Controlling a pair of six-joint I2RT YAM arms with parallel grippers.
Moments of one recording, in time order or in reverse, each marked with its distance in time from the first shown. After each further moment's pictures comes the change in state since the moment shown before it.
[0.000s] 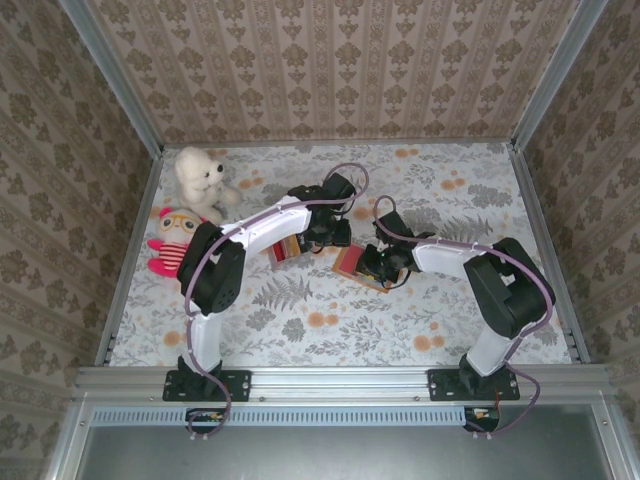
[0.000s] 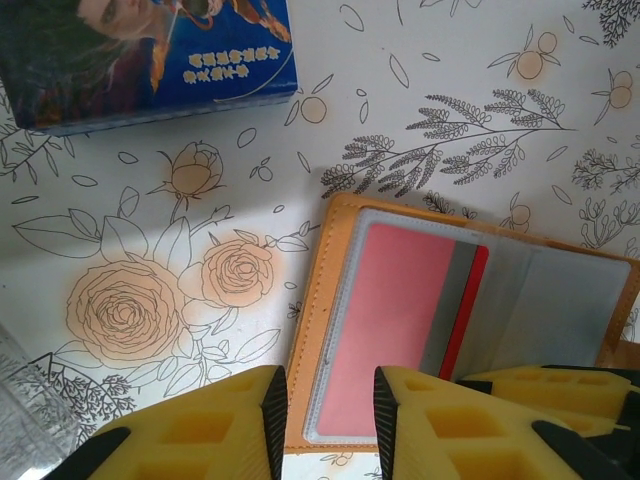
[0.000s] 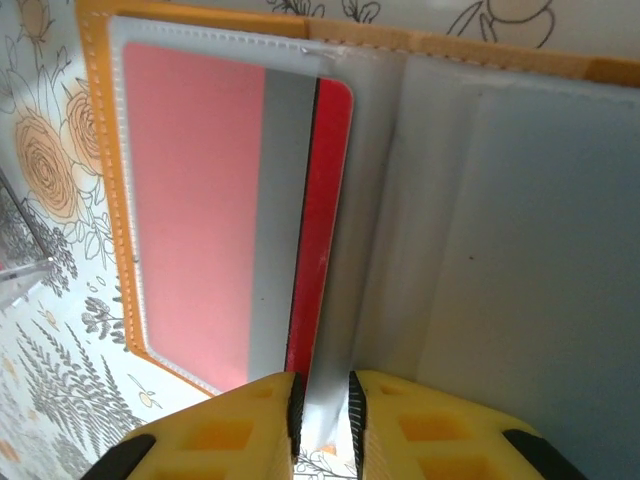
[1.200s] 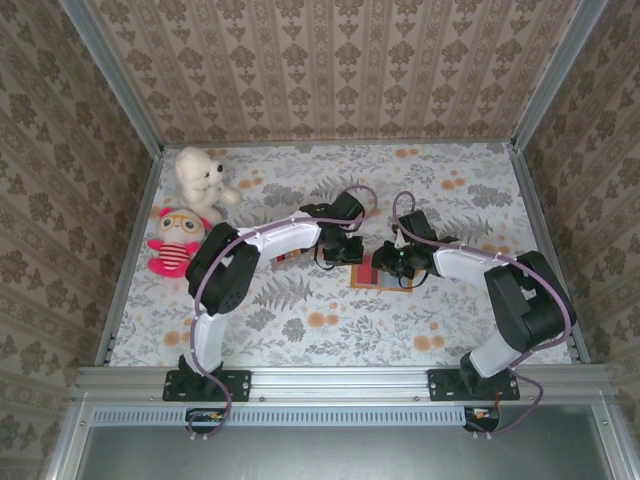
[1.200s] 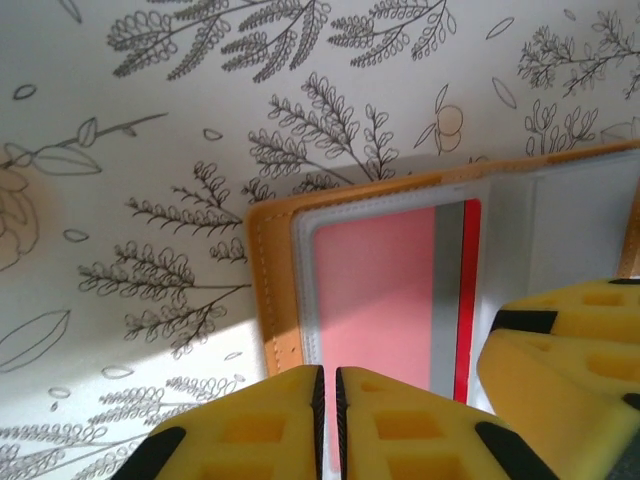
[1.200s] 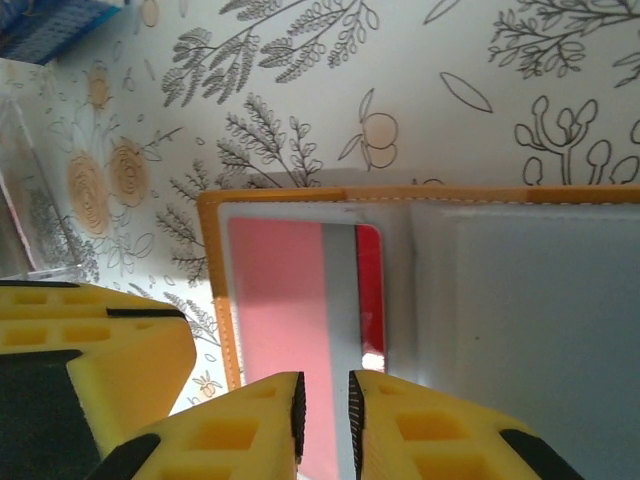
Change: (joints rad) left arm -0.060 0.041 -0.121 0.188 0.179 -0.104; right arm -0.125 -0.121 -0.111 0.081 -0.039 -0.126
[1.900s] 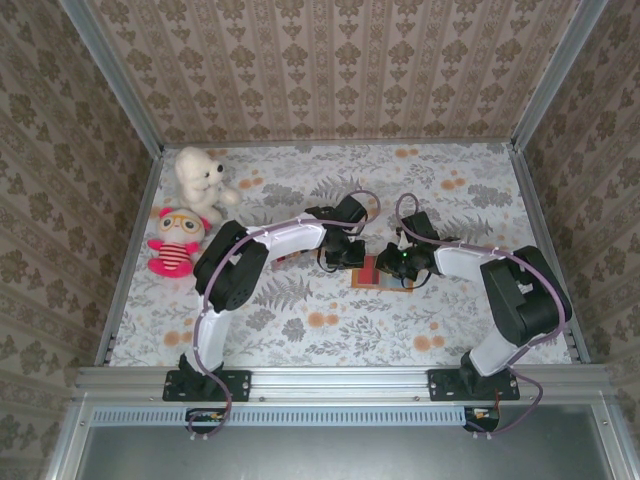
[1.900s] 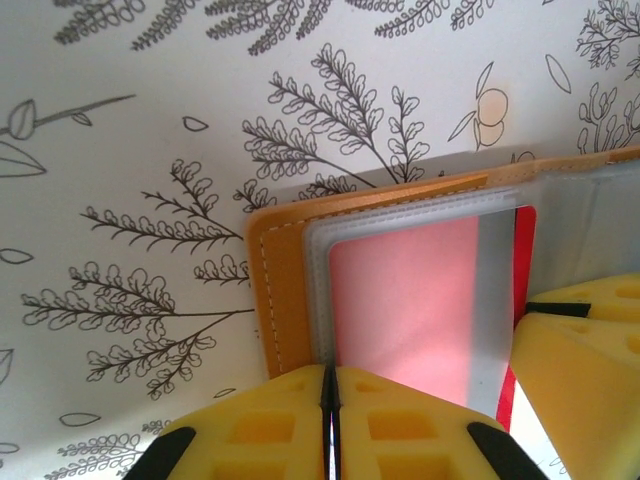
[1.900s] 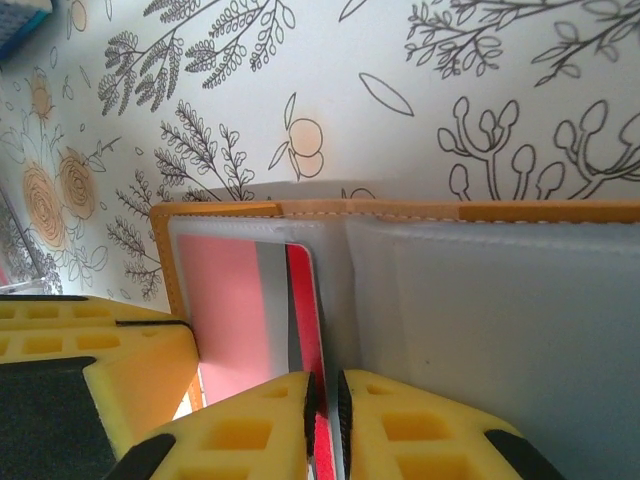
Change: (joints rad) left arm -0.008 0.052 0.017 -0.008 0.017 -0.002; right arm -0.033 0.041 -0.010 0.010 -0.027 -0.008
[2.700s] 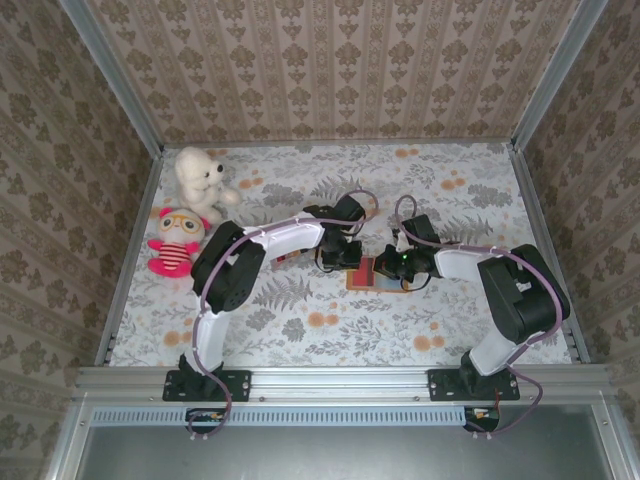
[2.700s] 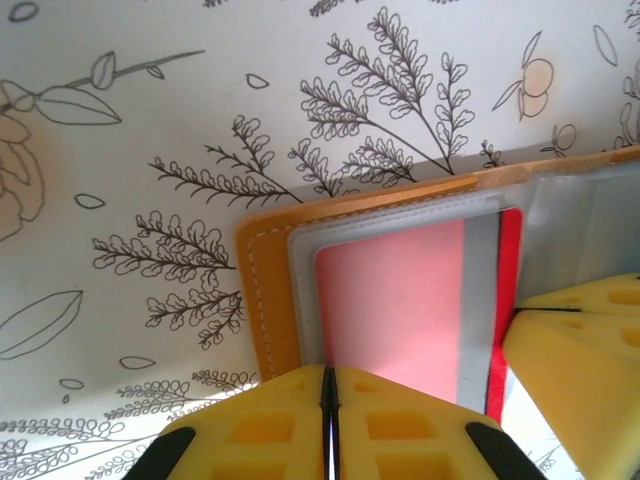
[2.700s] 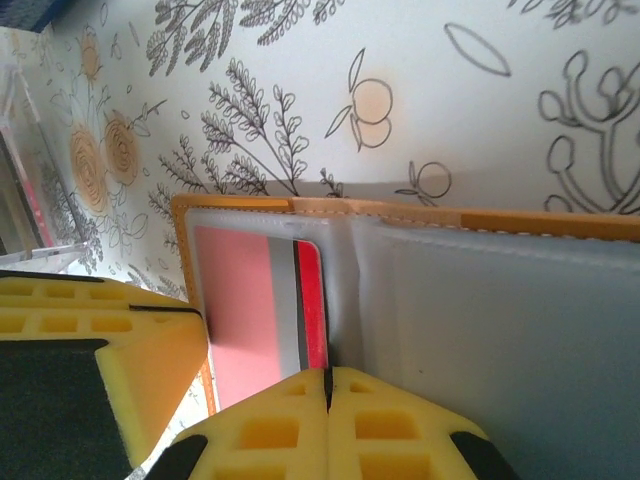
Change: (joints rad) left arm 0.004 -0.023 0.000 -0.061 -0.024 0.005; right arm -0.004 0.011 -0.042 0.100 -0.105 -0.010
